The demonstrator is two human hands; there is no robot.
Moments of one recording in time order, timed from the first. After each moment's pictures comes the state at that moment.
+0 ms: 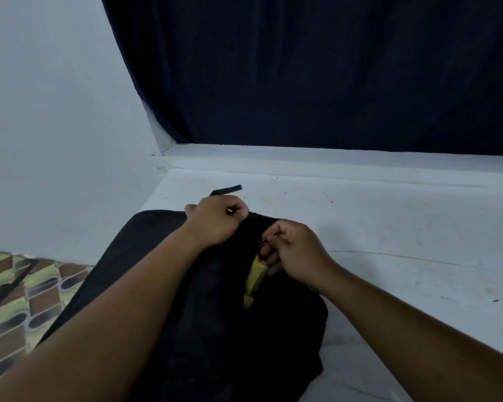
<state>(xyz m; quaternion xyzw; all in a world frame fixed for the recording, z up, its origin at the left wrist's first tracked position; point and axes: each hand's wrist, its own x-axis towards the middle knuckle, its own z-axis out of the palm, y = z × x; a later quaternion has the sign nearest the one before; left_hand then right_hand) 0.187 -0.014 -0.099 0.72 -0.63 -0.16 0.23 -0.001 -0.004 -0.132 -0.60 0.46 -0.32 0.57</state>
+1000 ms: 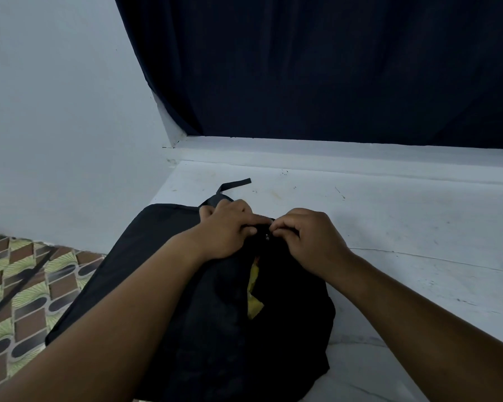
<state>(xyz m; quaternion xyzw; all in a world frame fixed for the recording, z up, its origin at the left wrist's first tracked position) 0.188 0.007 -0.102 0.64 -0.75 -0.14 0.06 -0.015 -0.025 -0.130 -0.83 0.38 -0.32 0.24</state>
